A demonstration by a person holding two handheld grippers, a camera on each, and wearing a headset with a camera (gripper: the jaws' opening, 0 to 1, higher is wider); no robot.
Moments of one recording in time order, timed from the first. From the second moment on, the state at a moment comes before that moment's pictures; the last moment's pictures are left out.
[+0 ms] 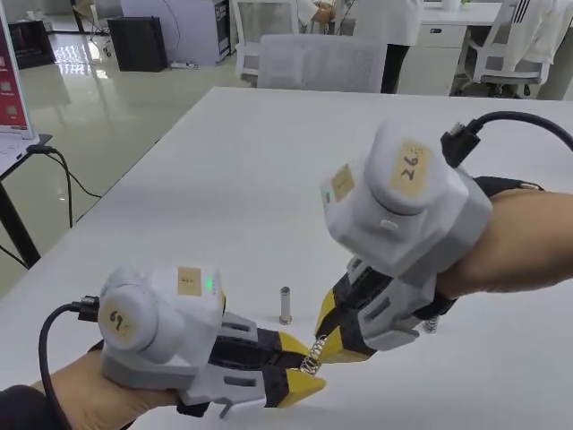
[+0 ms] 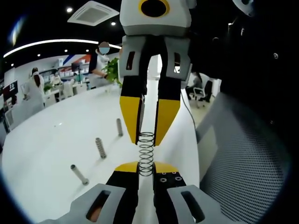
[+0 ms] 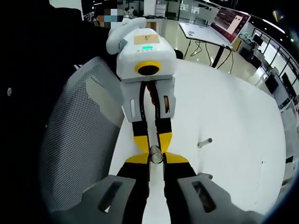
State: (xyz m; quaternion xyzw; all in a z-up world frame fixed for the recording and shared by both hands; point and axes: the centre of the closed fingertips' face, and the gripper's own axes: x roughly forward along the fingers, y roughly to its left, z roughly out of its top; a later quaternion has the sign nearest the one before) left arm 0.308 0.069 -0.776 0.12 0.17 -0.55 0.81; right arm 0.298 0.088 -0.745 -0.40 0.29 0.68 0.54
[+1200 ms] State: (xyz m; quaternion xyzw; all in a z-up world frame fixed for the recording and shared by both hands) left arm 0.309 0.068 -0.766 0.11 0.16 -0.55 0.82; right arm 0.296 0.091 -0.754 -0.38 0.31 0.69 0.54
